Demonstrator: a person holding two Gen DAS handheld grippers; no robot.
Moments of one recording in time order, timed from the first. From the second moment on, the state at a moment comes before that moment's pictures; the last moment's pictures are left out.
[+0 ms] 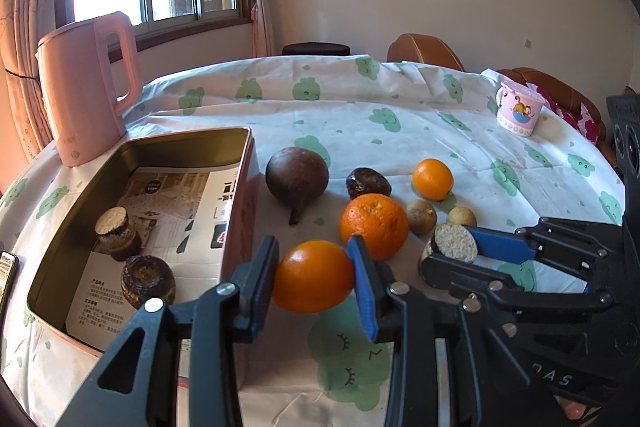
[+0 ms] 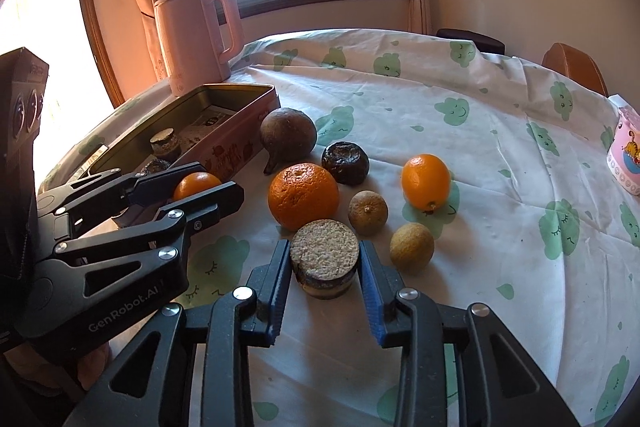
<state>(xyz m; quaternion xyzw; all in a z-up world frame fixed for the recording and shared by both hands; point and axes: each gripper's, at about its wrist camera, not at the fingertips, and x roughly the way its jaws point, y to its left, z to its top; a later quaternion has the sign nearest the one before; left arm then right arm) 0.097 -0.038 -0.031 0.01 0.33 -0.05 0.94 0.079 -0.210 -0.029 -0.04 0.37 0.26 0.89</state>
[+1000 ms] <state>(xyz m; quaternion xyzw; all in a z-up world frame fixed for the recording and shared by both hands) 0.084 -0.042 -0.024 0.03 0.29 -0.03 0.96 0.057 -0.219 -0.011 -0.03 0.30 0.25 0.92</state>
